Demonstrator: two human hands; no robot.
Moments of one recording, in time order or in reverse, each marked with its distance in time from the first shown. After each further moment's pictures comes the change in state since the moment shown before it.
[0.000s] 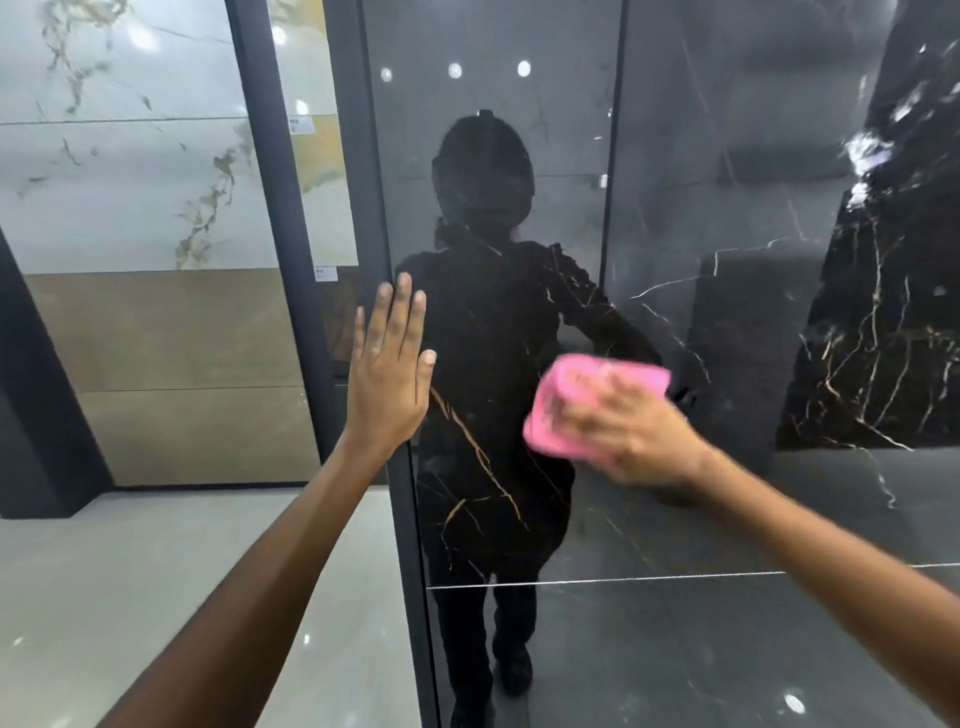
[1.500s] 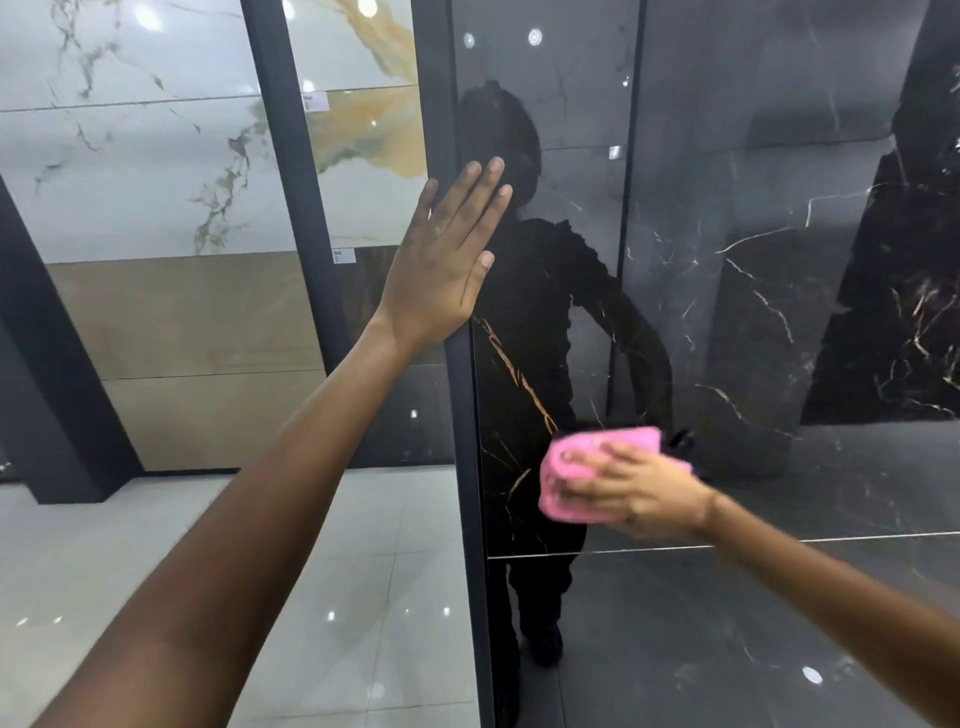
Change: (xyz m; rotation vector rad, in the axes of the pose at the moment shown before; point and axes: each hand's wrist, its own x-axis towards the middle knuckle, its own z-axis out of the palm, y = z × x) left_hand 0.069 -0.038 -0.029 0.009 -0.012 0.361; right_hand -0.001 -0.104 0.028 -0.025 -0.165 -0.180
